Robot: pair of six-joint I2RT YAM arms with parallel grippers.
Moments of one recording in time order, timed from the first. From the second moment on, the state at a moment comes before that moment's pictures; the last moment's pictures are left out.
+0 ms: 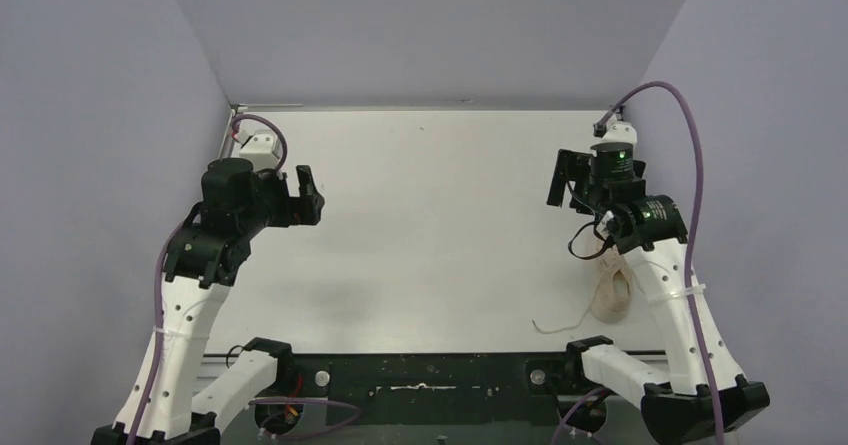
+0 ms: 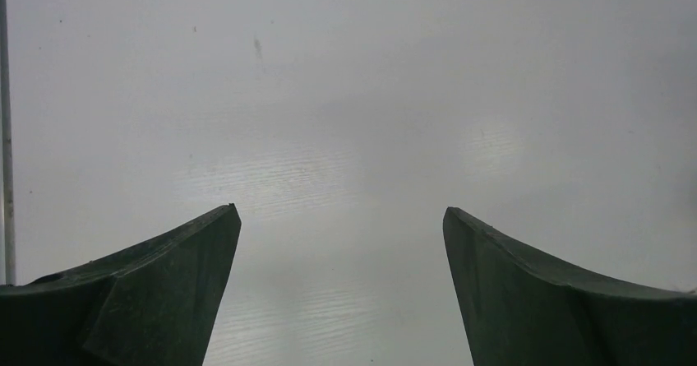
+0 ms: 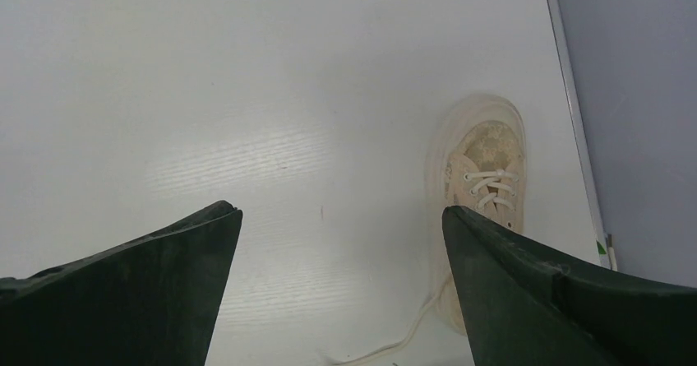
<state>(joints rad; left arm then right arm) -0.22 0.90 1.20 -0.83 0.03 -0.20 0.22 1.05 1.31 -0.95 0.29 0.24</state>
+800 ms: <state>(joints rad) -0.46 1.27 1.09 -0.53 0.13 -0.34 -0.10 1.14 1.03 -0.94 0.23 0.31</state>
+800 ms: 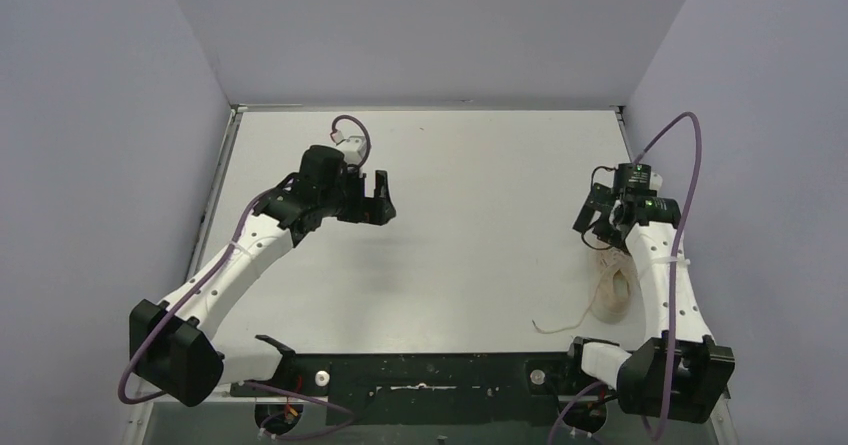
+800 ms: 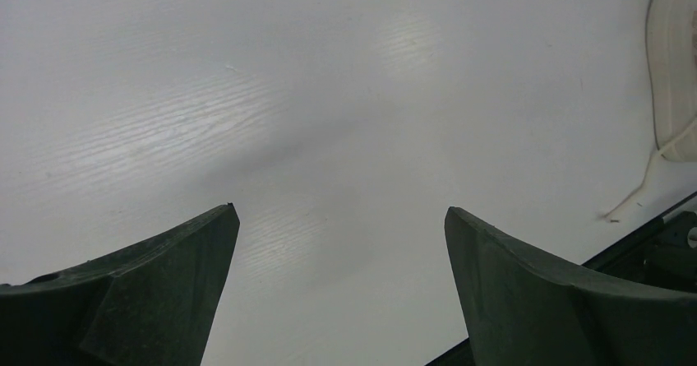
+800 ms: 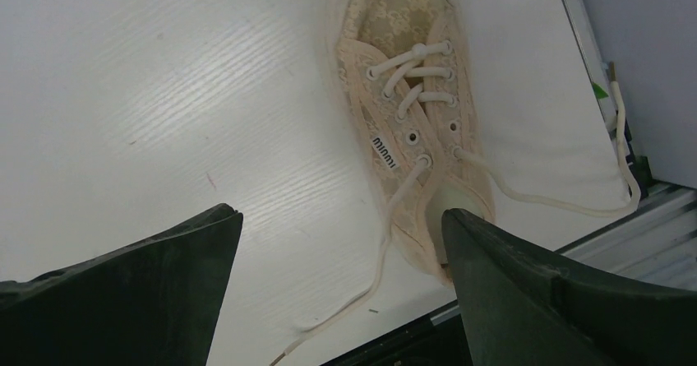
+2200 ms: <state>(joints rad) -0.58 1.31 1.27 -0.82 0.26 -0.28 -0.37 1.48 1.09 -1.09 0.03 0.27</state>
